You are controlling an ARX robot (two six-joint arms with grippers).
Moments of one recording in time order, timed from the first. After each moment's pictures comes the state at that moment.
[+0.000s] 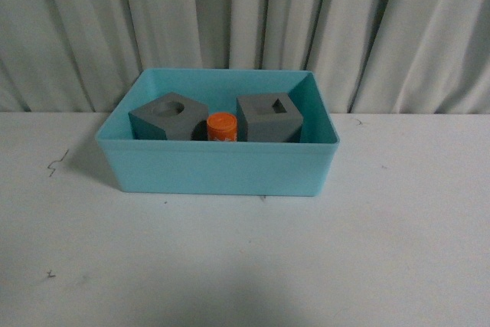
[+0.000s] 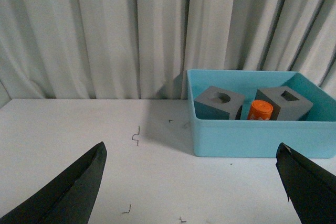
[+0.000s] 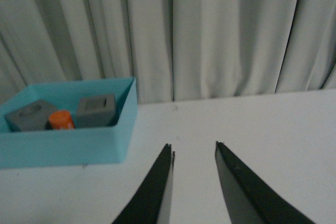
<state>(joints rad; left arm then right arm) 0.00 0.01 0.01 0.00 0.00 -0.01 0.23 0.03 0.01 0.03 0.23 0.05</state>
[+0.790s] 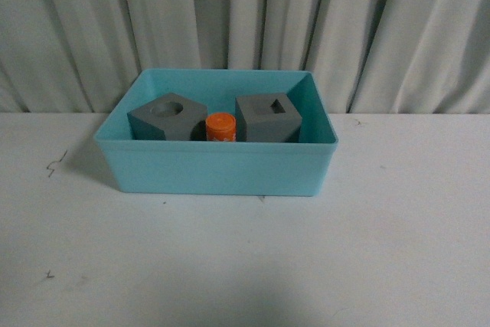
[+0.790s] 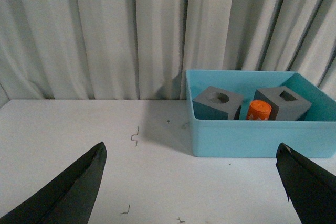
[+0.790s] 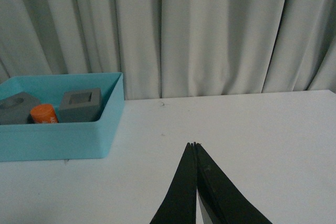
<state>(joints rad) 0.00 0.01 0.01 0.00 0.00 -0.01 0.00 0.00 0.01 0.00 0.00 0.01</state>
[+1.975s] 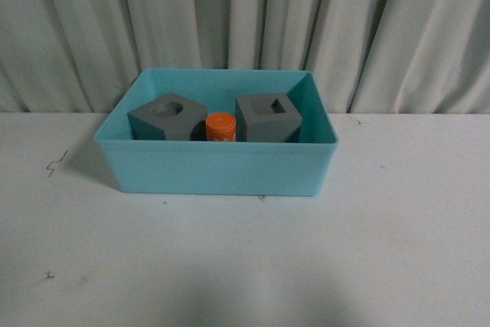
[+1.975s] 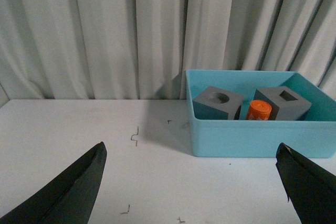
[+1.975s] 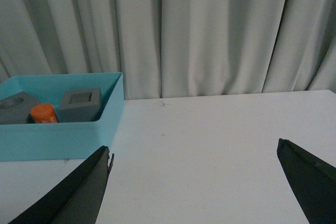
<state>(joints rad) 0.00 0.01 0.01 0.00 0.00 -0.01 0.00 0.00 0.01 0.00 0.00 0.01</state>
